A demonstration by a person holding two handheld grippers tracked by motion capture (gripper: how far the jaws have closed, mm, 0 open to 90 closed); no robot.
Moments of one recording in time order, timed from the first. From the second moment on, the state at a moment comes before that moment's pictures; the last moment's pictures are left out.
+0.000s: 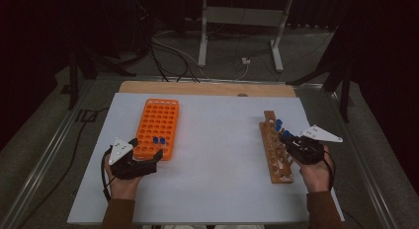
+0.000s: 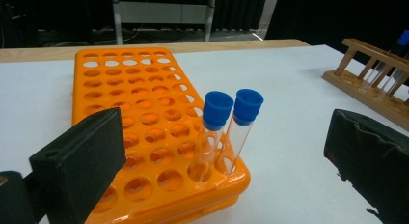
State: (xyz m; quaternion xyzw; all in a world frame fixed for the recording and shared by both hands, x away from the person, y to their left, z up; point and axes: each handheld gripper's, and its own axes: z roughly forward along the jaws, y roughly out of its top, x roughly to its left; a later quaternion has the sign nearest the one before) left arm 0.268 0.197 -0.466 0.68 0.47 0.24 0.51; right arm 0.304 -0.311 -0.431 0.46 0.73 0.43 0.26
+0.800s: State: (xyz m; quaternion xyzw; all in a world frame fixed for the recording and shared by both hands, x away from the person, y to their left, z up) left arm 0.264 0.197 -0.455 0.68 0.45 0.26 0.52; right arm 0.289 -0.308 -0.400 0.43 0.72 0.46 0.29
